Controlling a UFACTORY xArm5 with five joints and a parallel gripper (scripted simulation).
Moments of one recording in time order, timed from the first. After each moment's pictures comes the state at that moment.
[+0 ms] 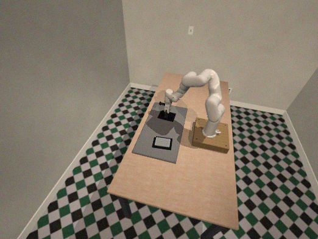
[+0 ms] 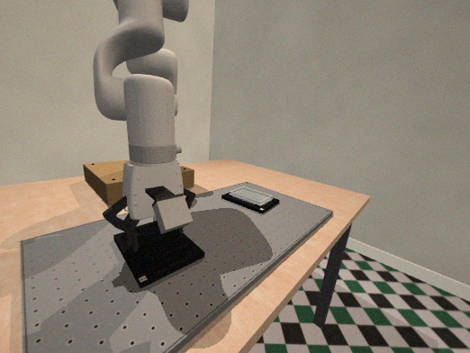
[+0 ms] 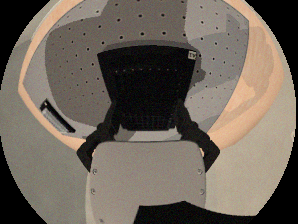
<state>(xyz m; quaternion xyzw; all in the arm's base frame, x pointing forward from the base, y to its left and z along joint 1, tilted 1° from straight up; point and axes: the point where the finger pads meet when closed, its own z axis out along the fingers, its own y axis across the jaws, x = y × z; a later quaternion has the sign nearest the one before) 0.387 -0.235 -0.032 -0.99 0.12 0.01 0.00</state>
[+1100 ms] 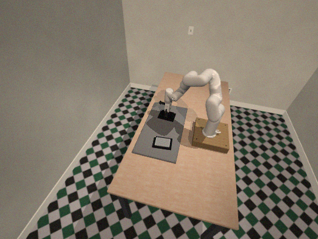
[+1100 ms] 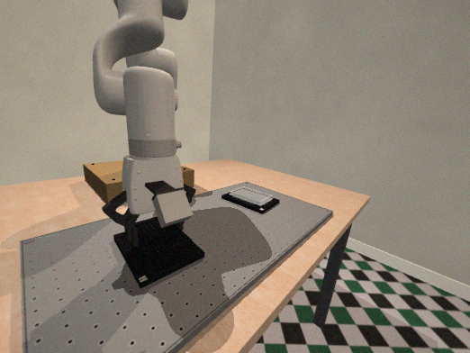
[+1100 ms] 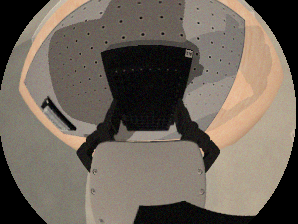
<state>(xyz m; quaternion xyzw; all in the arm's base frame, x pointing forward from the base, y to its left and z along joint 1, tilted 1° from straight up) 0.387 -0.235 -0.022 -0.99 0.12 0.01 0.00</state>
